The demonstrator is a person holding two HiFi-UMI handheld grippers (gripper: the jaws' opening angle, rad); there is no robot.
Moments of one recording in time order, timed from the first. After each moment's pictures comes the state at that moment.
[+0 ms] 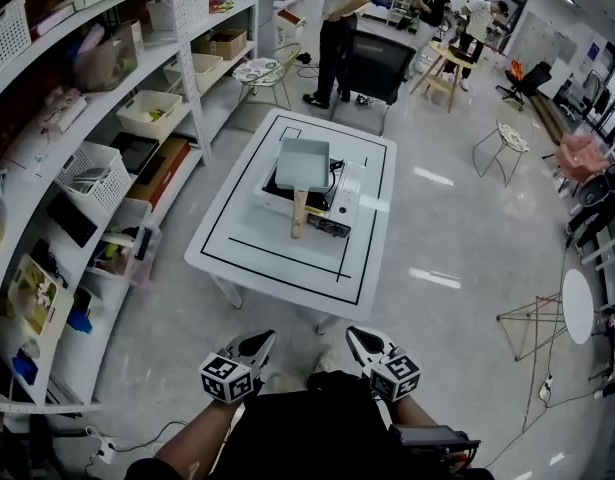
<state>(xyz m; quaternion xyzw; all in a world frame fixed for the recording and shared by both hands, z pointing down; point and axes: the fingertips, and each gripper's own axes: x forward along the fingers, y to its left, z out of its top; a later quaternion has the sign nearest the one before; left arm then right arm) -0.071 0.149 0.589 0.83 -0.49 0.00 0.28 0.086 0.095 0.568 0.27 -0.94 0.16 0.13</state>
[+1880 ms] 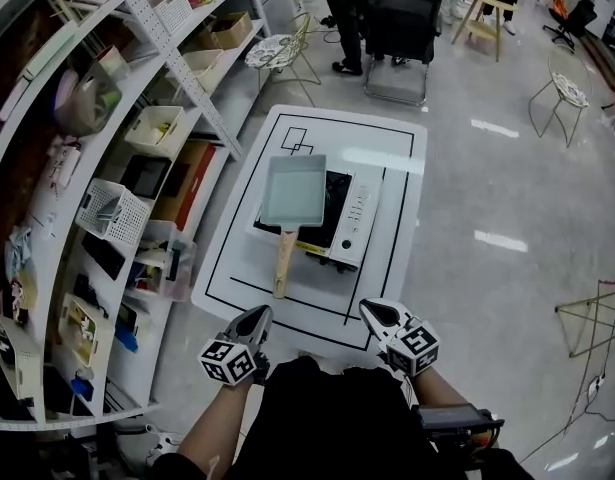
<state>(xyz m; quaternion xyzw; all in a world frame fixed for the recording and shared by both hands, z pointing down) -0.117 -0.057 0.581 0.75 -0.60 0.04 0.30 0.076 -0.124 0.586 0.19 -0.96 0.20 0.09</state>
